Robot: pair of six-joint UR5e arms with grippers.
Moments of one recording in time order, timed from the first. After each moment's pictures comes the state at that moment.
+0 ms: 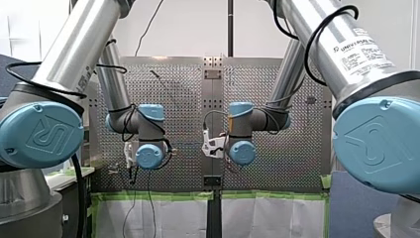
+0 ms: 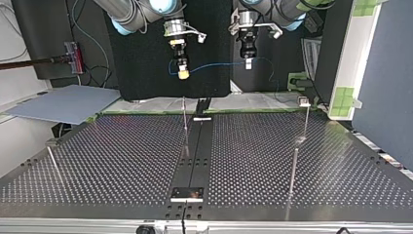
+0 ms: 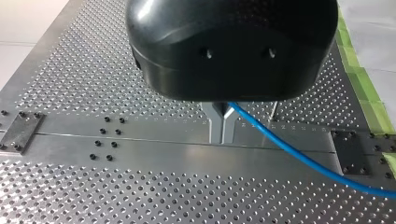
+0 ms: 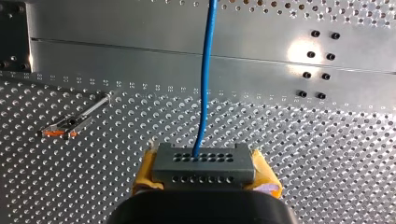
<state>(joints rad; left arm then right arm) -0.55 -1.99 -2.39 -1.89 -2.15 -1.63 2.37 -1.00 2.02 -1.04 1.83 1.47</state>
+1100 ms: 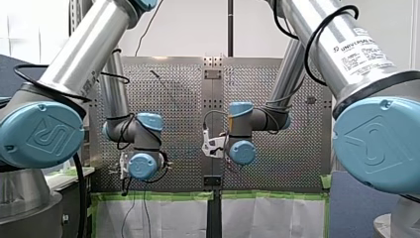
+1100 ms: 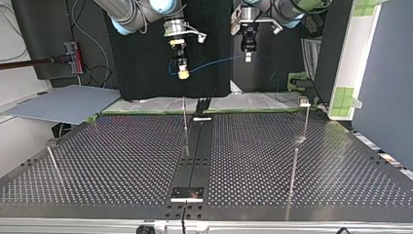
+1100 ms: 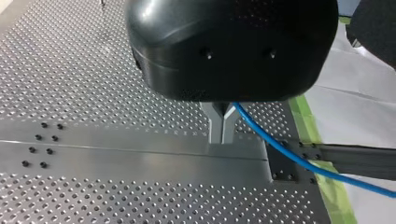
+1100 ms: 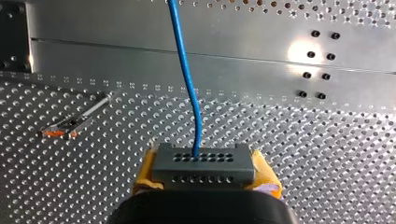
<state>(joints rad) -0.54 -2.08 -2.42 -1.91 -2.11 -1.61 2.37 -1.00 2.02 -1.04 1.83 1.48</state>
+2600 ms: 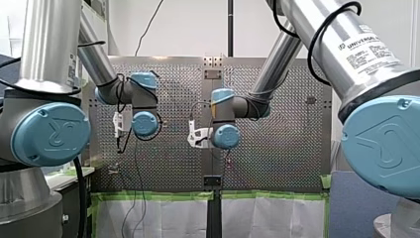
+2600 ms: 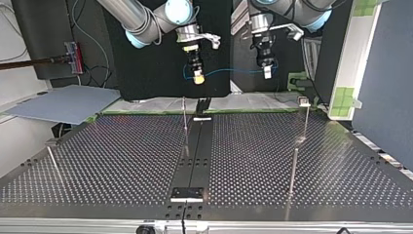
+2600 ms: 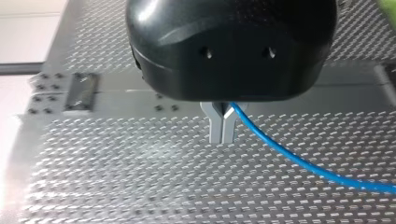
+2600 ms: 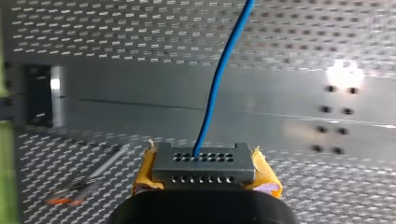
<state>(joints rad) -0.45 -1.66 -2.37 -2.17 -2.19 -1.52 2.45 -1.00 1.82 -0.72 1.85 1.56</state>
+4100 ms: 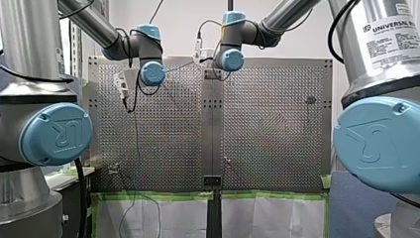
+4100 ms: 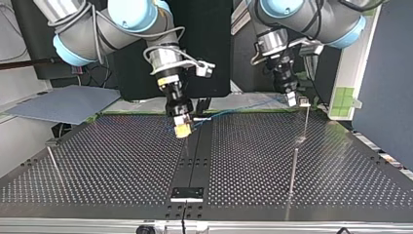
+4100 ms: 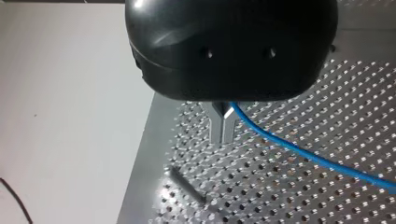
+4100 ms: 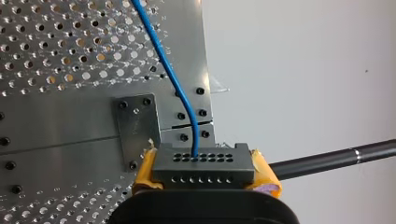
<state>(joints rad) -0.40 -1.47 -2.05 -2.60 -2.32 -1.69 2.36 -1.31 1.51 -0.48 1.69 1.59</state>
